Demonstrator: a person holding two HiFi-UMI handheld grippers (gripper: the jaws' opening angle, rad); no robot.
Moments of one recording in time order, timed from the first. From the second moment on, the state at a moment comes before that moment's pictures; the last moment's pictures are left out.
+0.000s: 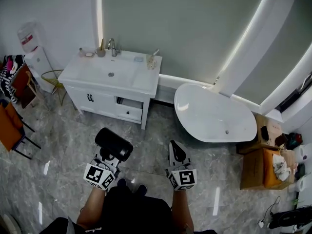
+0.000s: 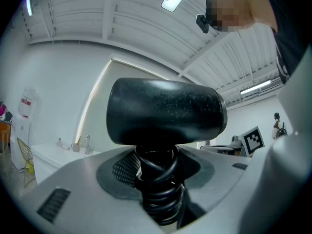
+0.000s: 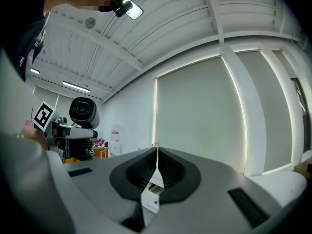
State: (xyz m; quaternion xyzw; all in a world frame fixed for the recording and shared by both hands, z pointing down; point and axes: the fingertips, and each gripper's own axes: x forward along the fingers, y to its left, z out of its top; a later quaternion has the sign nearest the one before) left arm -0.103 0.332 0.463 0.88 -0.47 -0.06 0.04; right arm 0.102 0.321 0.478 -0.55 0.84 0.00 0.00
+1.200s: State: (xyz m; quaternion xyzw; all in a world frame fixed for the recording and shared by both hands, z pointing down) left arm -0.106 0.266 0.486 0.86 -0.50 -0.07 0.05; right arm 0.102 0.249 0.493 -0.52 0.85 -0.01 0.00
